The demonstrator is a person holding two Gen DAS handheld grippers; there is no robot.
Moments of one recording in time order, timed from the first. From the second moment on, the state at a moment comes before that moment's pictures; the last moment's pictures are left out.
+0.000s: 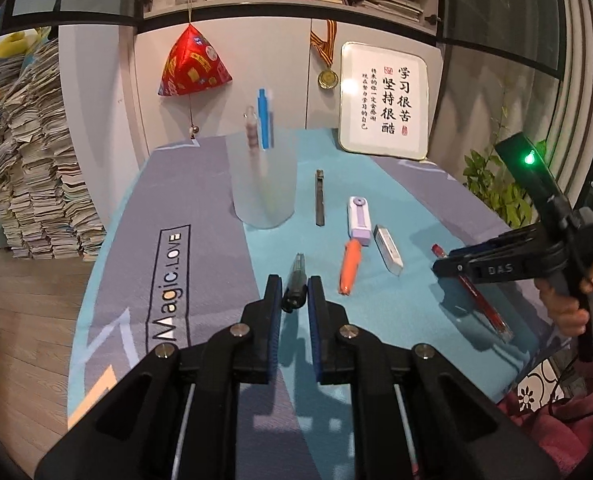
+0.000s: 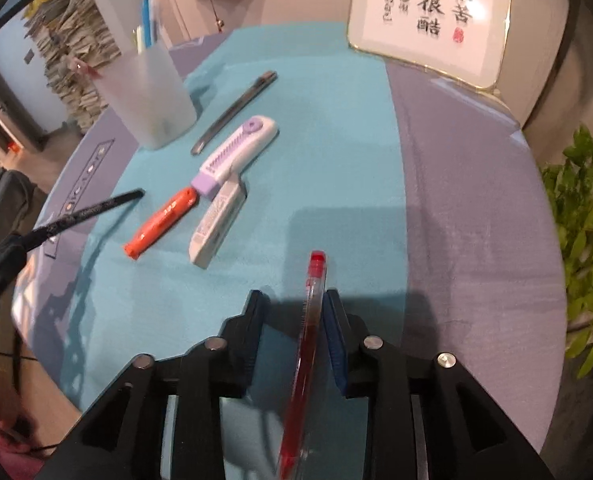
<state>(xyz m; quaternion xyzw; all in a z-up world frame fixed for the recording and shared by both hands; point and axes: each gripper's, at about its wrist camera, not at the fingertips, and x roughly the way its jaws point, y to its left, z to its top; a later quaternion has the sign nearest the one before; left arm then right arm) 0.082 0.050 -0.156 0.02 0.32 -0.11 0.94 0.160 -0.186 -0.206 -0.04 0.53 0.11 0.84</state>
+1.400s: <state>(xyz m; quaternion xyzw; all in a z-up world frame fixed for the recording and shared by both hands) 0.142 0.048 -0.012 0.01 0.19 -0.10 0.98 0.131 -0.195 -0.113 0.02 0.38 0.12 0.91</state>
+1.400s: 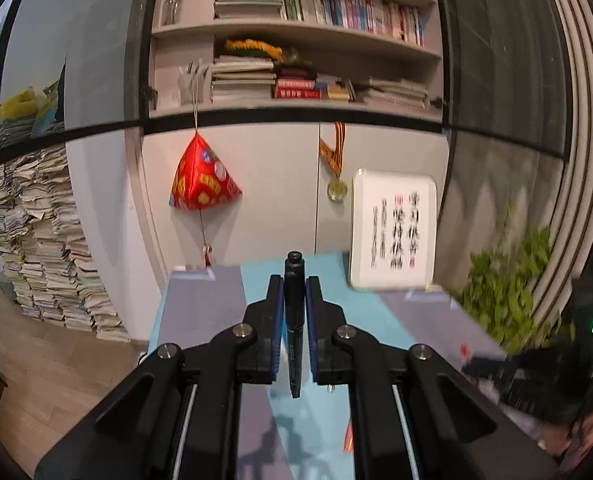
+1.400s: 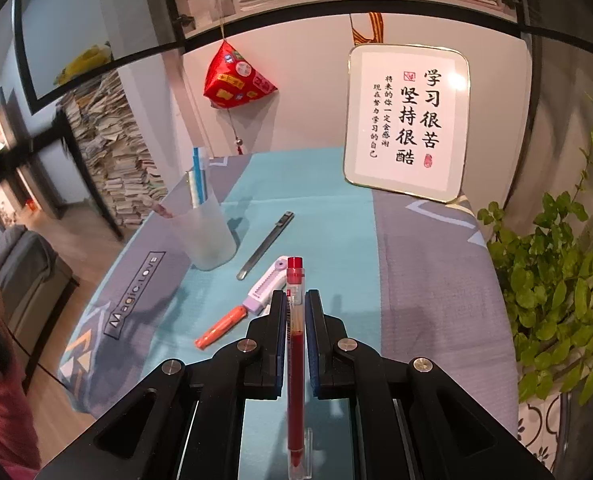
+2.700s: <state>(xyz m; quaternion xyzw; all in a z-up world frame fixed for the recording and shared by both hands) 0.223 0.076 -0.078 -0.04 0.29 -0.06 0.95 0.146 -0.189 -0.098 0.01 0.37 0.11 0.92</state>
